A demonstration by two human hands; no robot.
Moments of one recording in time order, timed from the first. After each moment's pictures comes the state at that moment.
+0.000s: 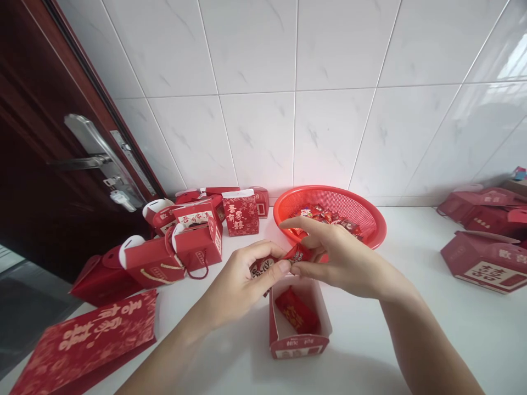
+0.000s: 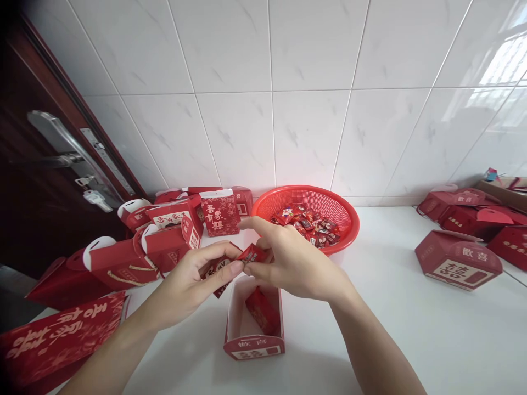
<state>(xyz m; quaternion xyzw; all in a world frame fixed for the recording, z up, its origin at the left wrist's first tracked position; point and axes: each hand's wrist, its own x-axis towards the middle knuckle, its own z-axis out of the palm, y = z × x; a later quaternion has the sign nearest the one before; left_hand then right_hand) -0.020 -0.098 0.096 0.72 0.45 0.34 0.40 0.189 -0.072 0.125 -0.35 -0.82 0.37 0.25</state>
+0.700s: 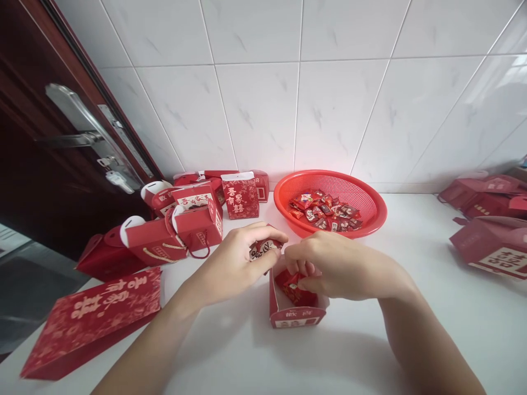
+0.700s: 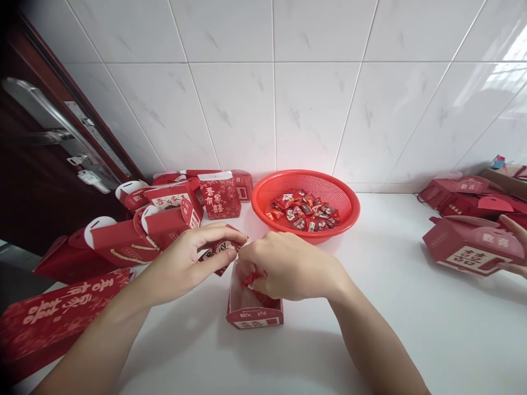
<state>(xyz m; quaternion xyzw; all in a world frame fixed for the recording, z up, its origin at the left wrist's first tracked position) -0.027 -0.102 0.103 0.77 0.49 0.28 0.29 0.180 -0.082 0.124 -0.32 -0.92 0.24 0.03</state>
